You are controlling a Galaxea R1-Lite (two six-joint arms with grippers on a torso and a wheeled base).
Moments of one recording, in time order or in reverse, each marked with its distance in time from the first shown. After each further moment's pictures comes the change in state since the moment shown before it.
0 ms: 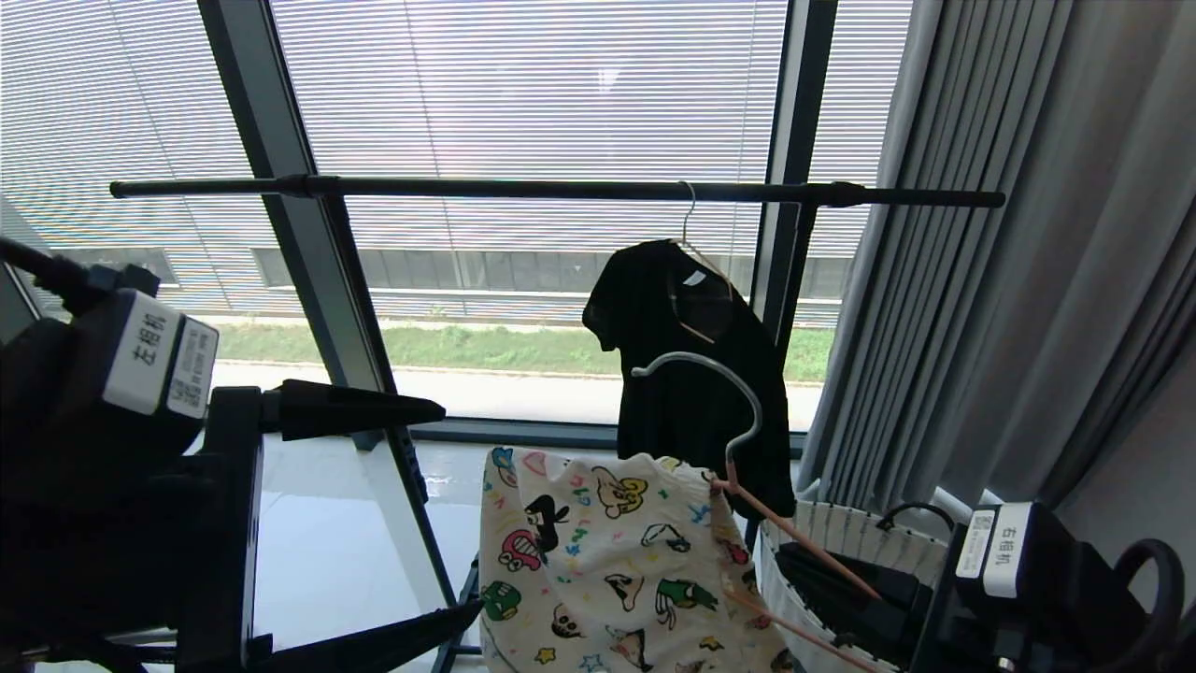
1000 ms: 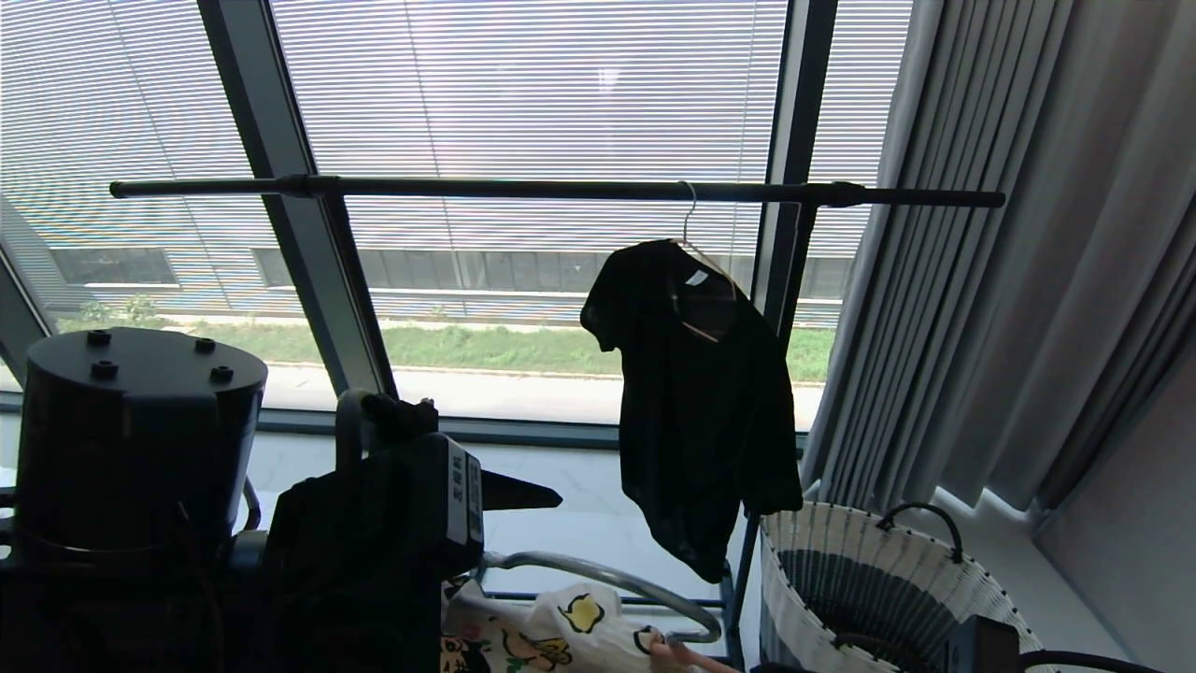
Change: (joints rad) left arm -0.157 0.196 0.077 -0.137 0.066 0.006; right arm 0.245 -0.041 -0.013 0.004 -0.011 -0.079
